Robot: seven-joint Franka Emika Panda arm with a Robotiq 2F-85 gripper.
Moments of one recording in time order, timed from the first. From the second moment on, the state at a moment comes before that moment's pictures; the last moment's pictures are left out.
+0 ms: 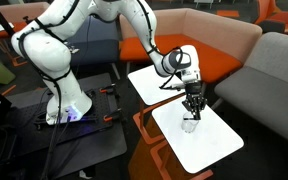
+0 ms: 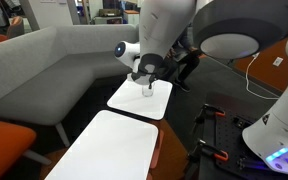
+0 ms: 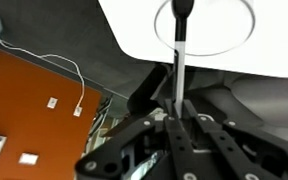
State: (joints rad) arm 0.64 1.11 -0.92 -1.93 -0.10 2.55 1.62
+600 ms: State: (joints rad) arm 0.60 1.16 -0.87 -1.85 -0.13 2.52 1.62
